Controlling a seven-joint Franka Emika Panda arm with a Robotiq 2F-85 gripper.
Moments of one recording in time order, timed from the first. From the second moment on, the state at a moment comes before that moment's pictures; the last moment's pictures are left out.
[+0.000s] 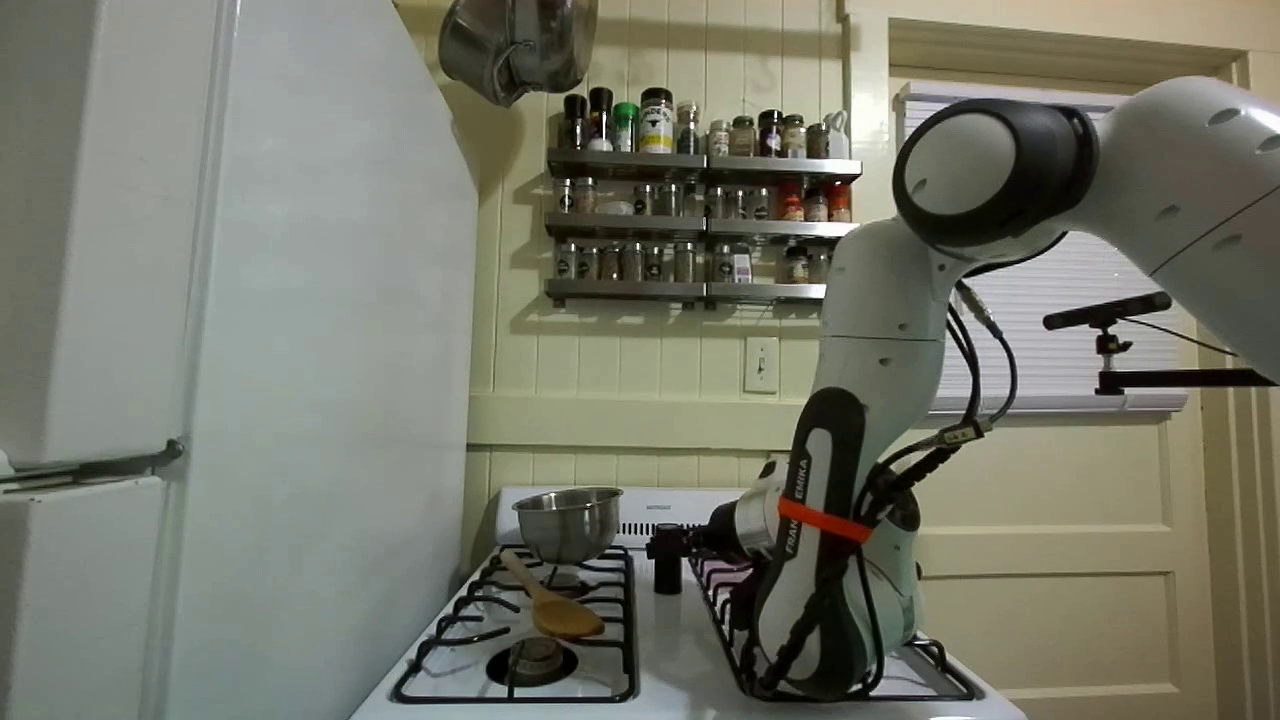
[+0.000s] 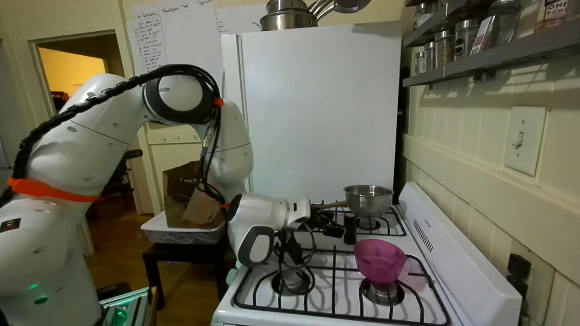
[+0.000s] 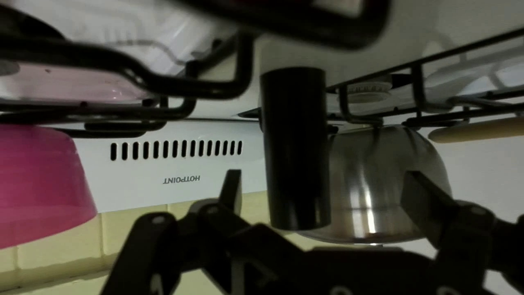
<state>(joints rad) 0.28 0.59 -0.14 -2.43 0.10 4.22 0.13</state>
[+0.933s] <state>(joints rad) 0.17 -0.04 0.06 -2.75 0.22 3.58 0.10</state>
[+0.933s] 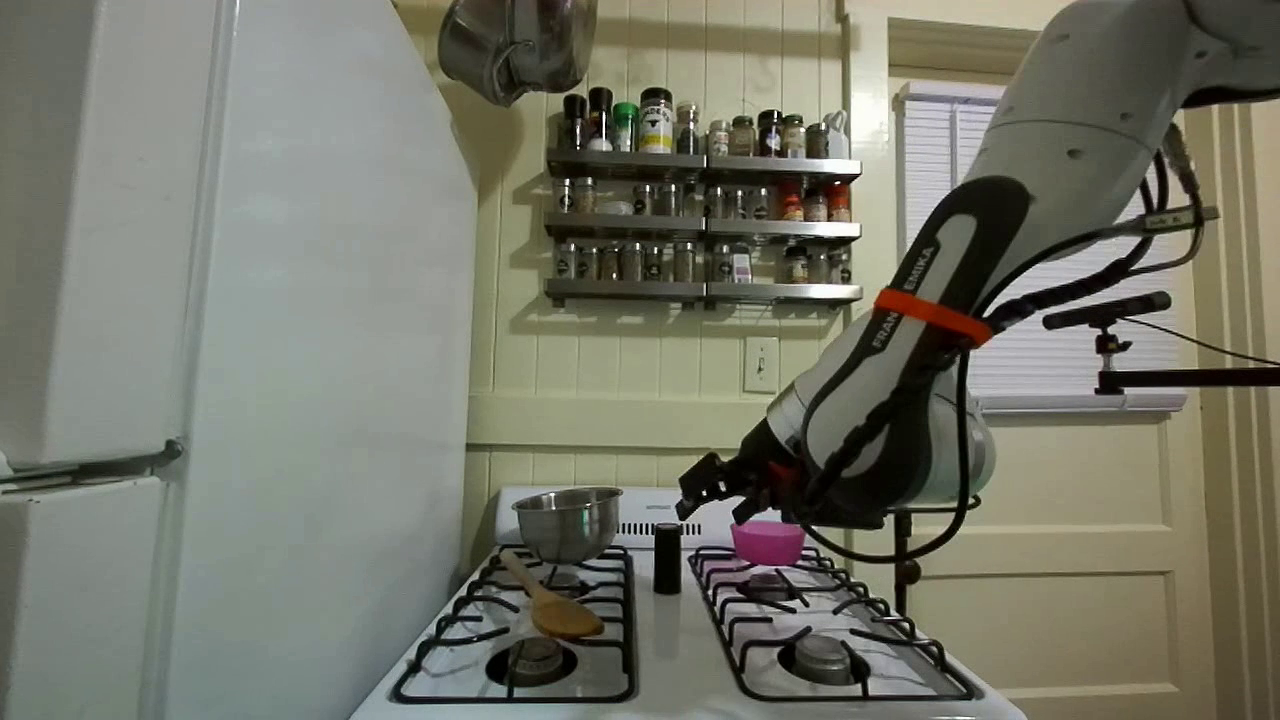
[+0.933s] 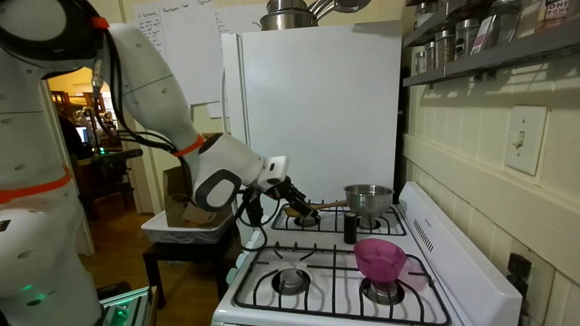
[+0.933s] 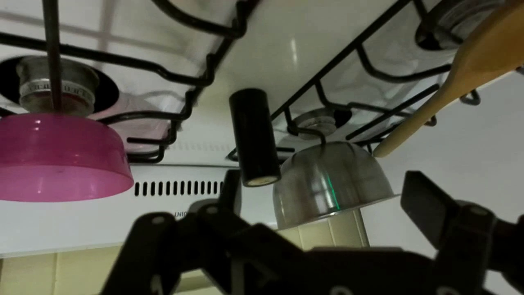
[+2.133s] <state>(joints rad) -0.21 -0.71 0.24 -2.57 -0.06 2.74 0.26</state>
